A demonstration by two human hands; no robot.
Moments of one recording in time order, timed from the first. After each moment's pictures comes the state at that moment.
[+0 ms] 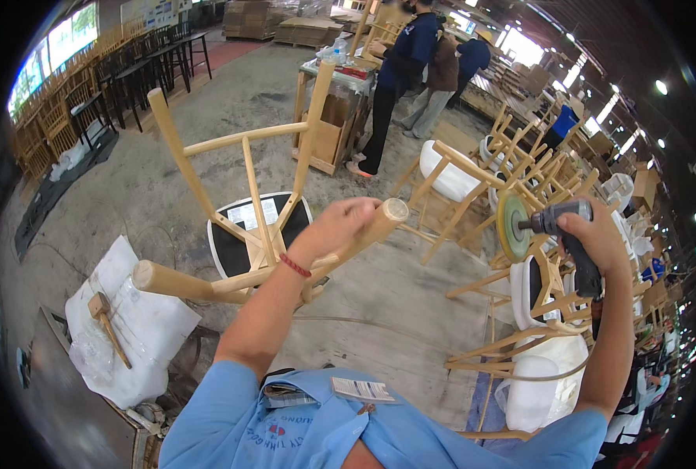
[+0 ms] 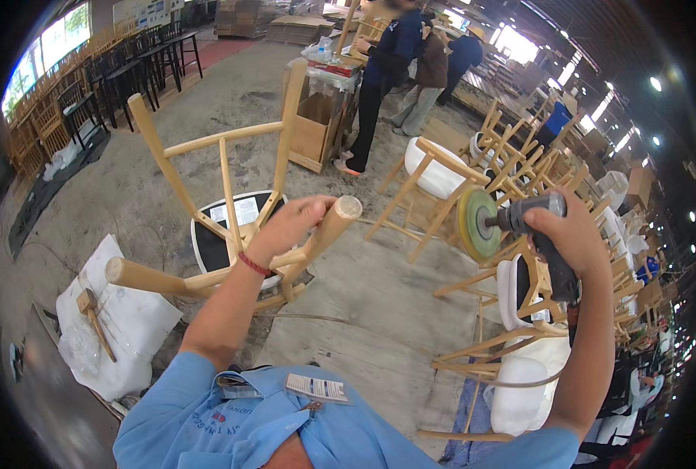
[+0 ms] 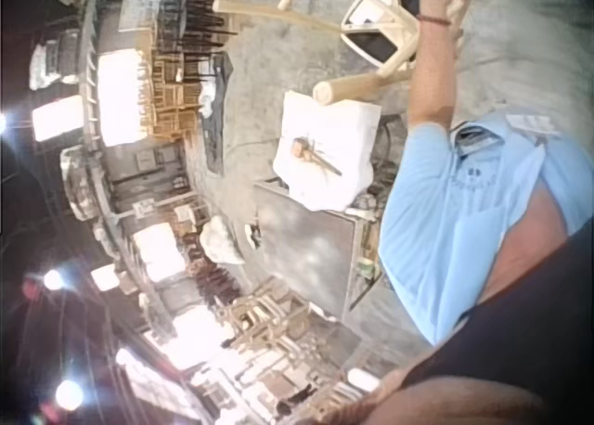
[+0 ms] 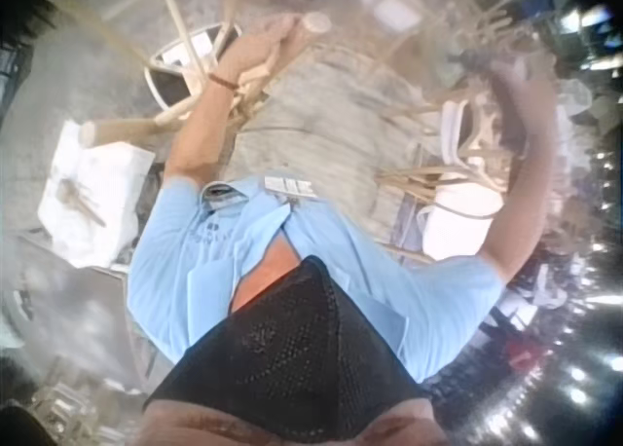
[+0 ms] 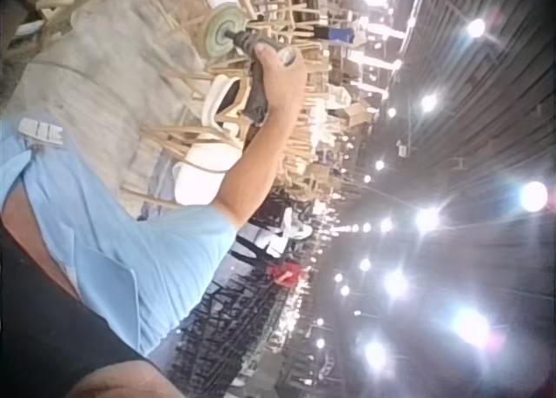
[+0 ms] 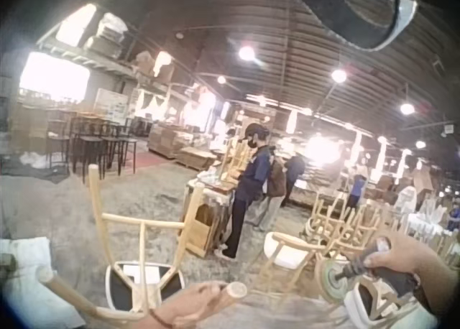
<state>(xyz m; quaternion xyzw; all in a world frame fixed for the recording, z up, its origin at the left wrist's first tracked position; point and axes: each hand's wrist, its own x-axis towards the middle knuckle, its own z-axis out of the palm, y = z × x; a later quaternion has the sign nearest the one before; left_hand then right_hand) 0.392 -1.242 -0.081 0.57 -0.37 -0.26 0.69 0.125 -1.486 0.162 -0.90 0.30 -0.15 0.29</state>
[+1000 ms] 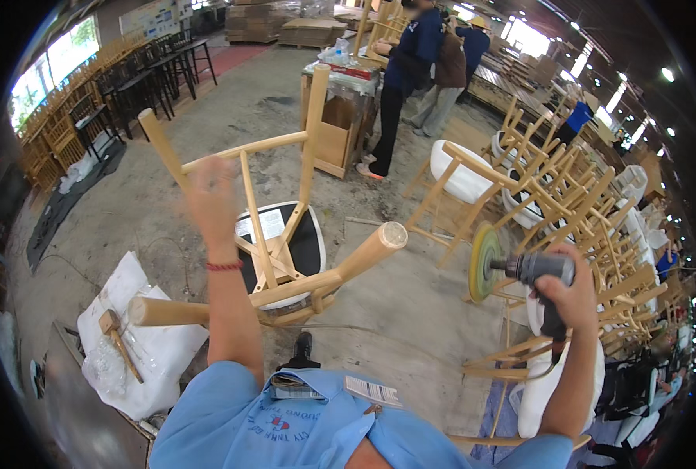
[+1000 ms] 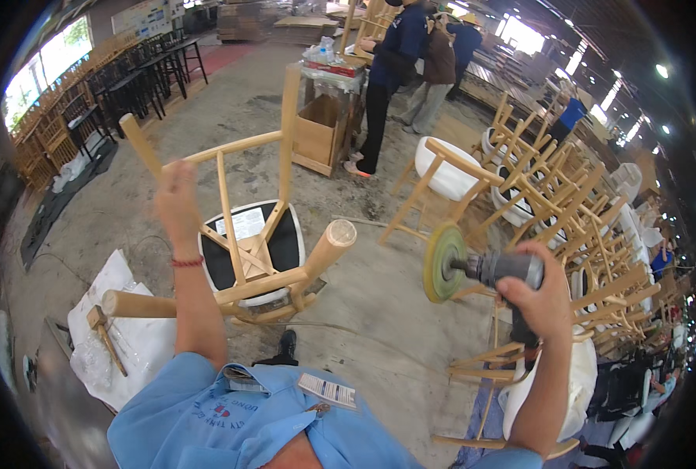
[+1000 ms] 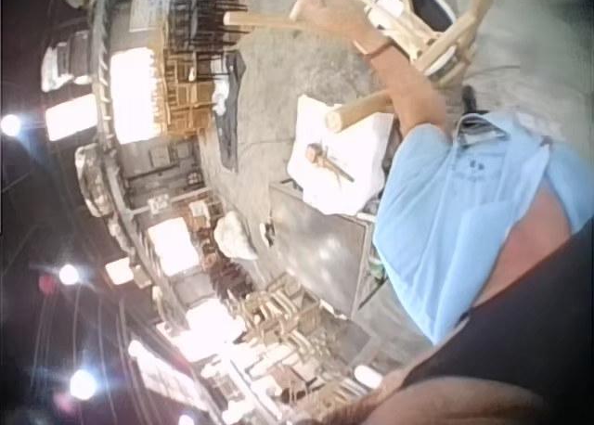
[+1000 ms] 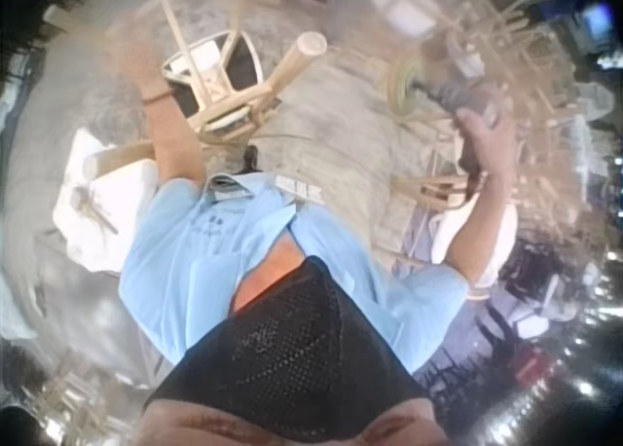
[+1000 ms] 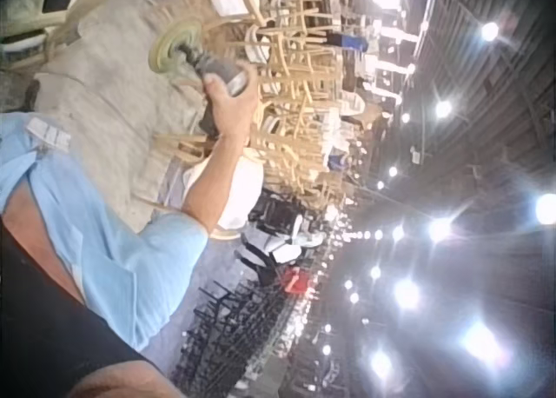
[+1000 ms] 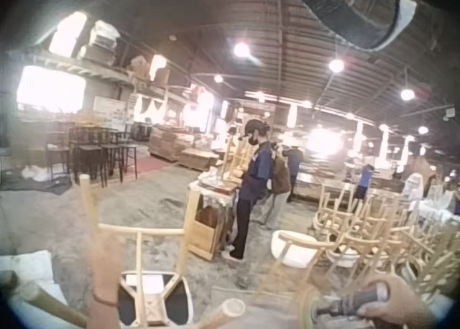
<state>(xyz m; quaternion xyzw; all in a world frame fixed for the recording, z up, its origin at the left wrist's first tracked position) 0.502 -1.150 -0.068 0.74 -0.15 0.32 0.57 0.111 -1.498 0.071 -0.85 0.26 -0.21 0.40</state>
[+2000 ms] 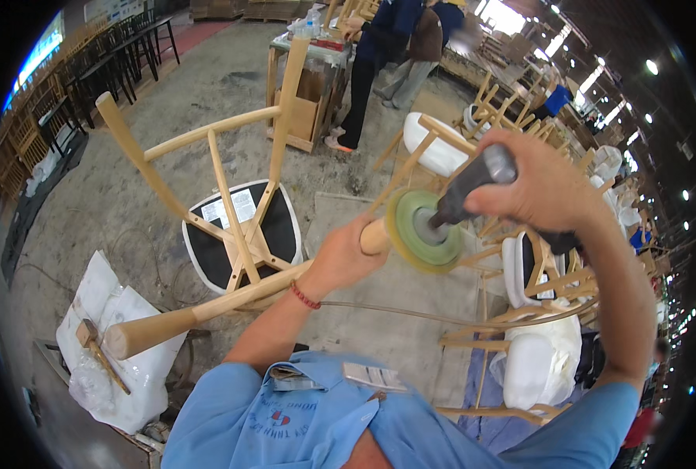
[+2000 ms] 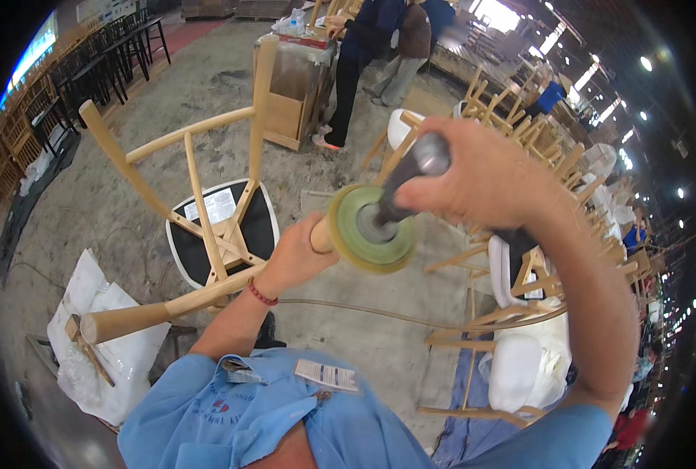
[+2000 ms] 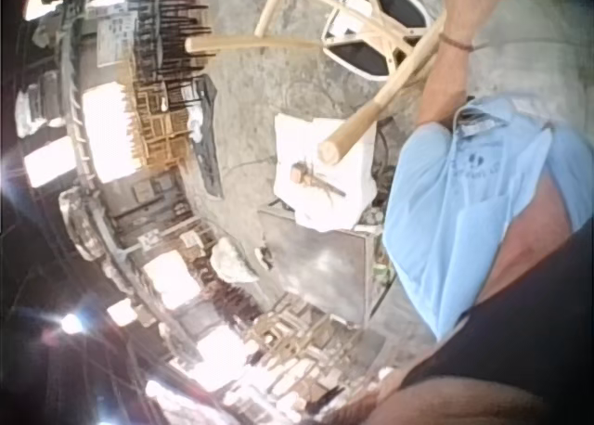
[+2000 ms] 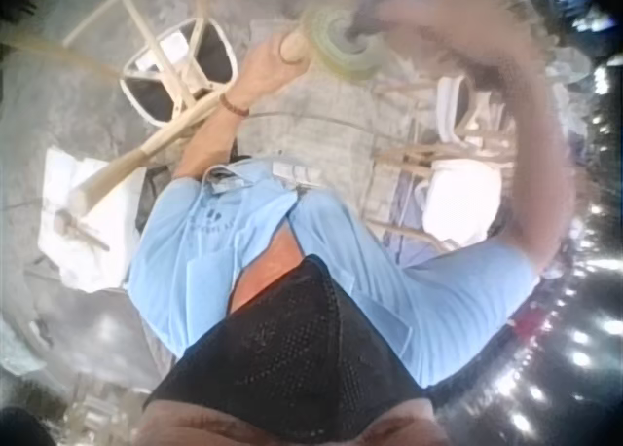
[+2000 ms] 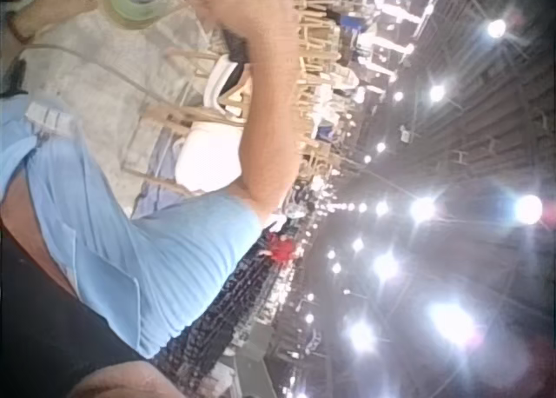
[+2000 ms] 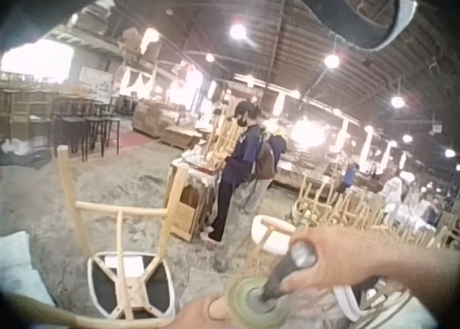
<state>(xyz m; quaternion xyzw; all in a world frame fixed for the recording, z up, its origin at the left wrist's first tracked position) 0.378 -1.272 -0.107 0.70 -0.41 -0.13 0.57 0.266 -1.402 0.163 -0.98 0.17 0.01 0.09</state>
